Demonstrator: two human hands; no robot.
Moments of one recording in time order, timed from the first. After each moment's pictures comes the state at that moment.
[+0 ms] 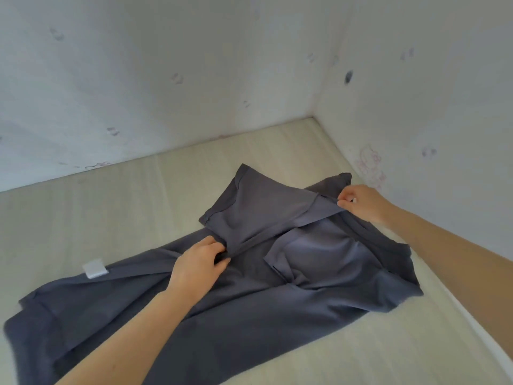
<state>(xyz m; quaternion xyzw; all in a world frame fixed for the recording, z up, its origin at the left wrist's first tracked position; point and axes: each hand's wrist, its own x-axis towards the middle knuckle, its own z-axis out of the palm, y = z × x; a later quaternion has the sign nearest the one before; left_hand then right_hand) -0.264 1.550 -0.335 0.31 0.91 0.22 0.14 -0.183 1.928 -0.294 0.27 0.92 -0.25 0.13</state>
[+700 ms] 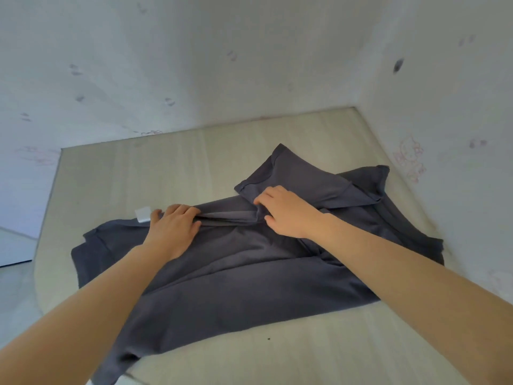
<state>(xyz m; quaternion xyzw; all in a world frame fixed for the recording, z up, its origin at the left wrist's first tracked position) -0.291 1.448 -0.326 0.23 0.96 0.02 0.14 -0.225 1.714 -0.289 -0.12 0.98 -0.12 0.13</state>
